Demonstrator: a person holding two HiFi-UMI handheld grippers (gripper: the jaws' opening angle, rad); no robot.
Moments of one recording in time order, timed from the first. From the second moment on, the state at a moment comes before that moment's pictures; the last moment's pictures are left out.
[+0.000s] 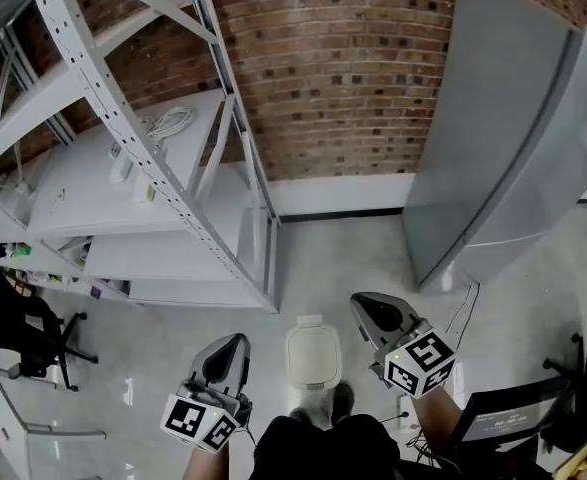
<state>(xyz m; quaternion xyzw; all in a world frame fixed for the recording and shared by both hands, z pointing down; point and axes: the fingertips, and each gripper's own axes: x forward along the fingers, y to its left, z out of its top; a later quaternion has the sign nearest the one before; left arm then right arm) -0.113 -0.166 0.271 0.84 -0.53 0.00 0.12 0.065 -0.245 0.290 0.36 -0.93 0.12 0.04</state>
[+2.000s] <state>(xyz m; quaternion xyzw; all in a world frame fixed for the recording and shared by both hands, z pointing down) -0.026 0.510 0.221 0.87 -0.49 0.00 0.08 0.176 0.447 0.239 0.40 -0.91 0.09 -0.01</state>
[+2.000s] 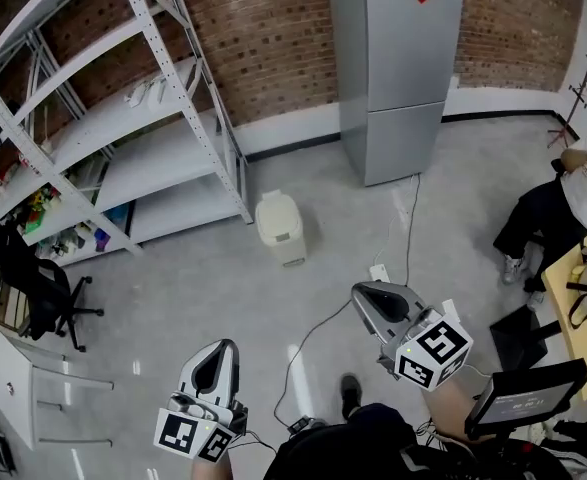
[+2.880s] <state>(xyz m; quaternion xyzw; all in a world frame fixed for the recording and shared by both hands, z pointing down) -0.038 0.750 0.208 0.88 -0.45 -0.06 0.10 0.167 0.716 0.211 0.45 -0.89 0.07 0.01</state>
